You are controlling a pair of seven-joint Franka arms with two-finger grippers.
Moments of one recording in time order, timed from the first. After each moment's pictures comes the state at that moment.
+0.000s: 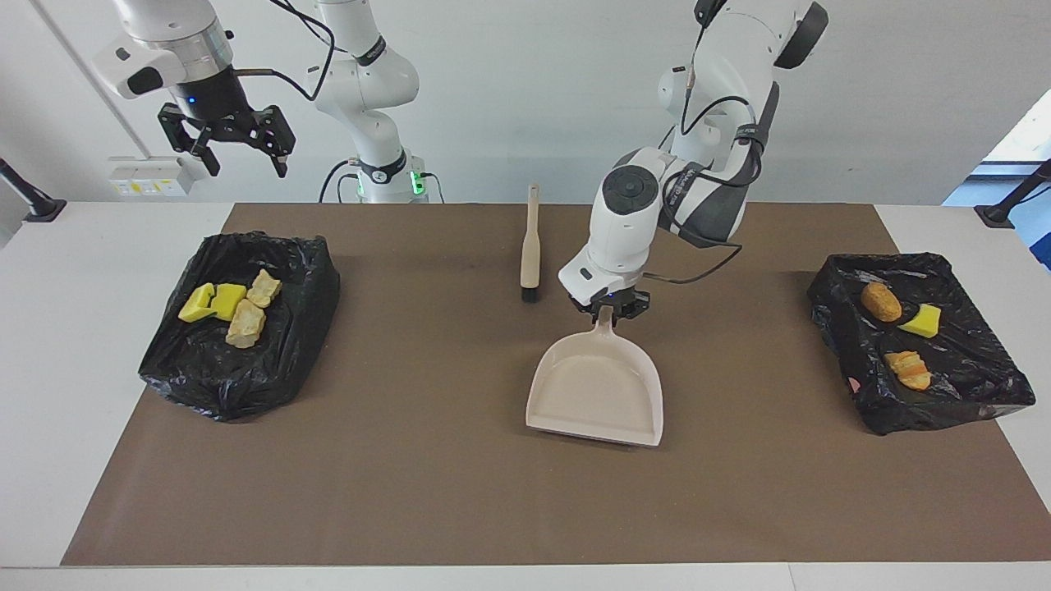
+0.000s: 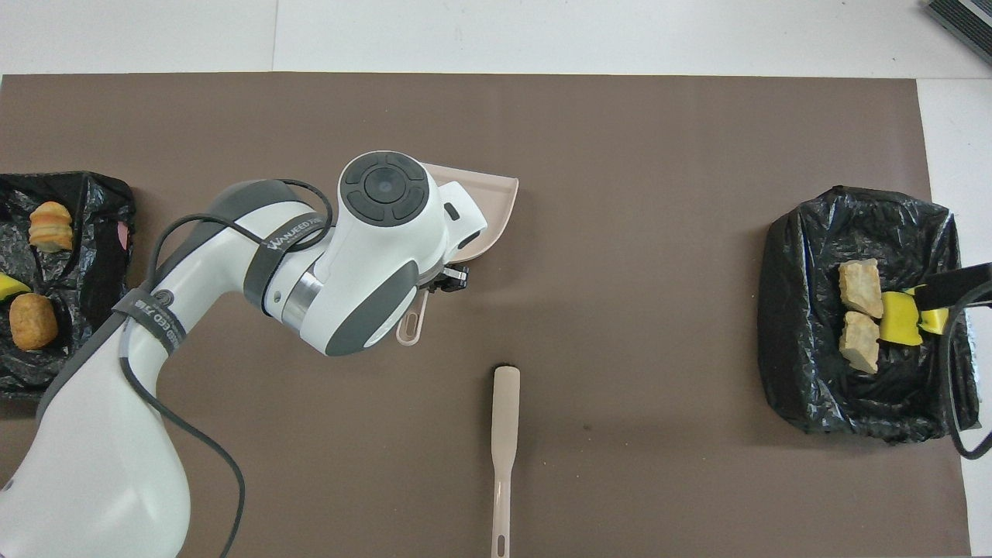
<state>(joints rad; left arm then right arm) -0.12 0.43 -0.56 -1.60 0.23 1.91 -0.47 0.18 -0.09 -0.20 -1.53 -0.06 1.42 -0.03</state>
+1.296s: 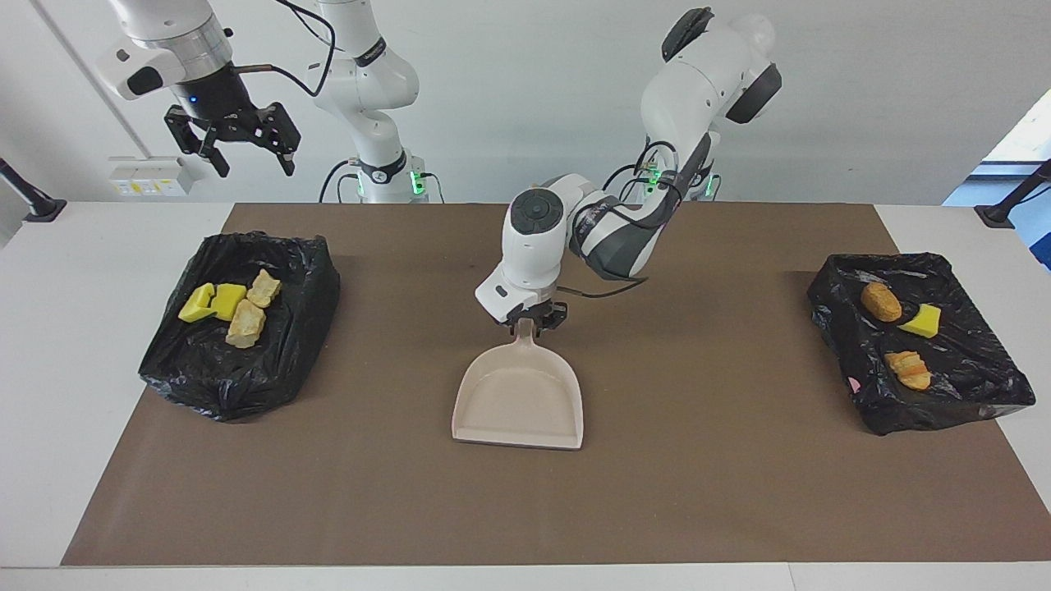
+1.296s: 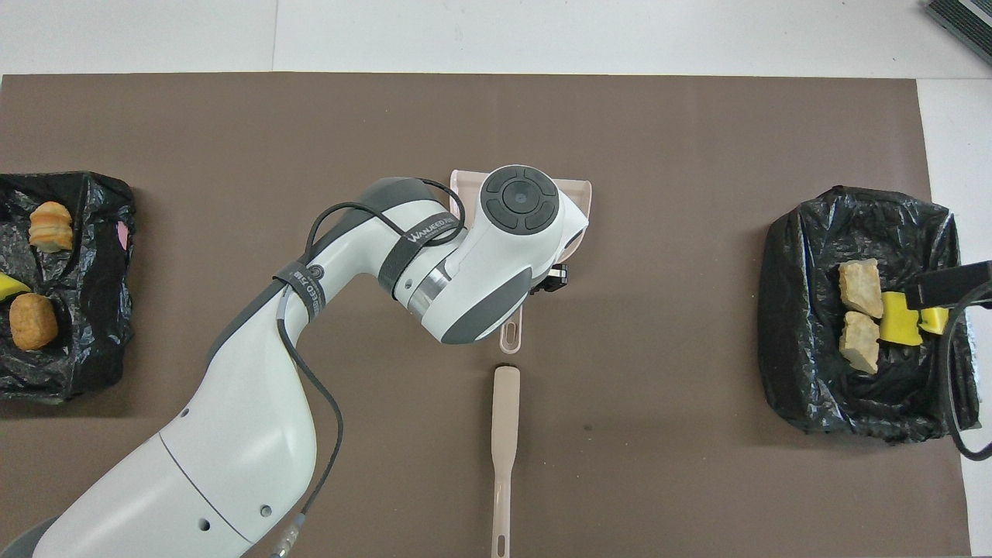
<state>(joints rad) -0.31 0.69 -0.57 -1.33 0.28 1.90 -0.72 0.05 -0.09 -0.09 -1.53 0.01 1.42 -0.03</state>
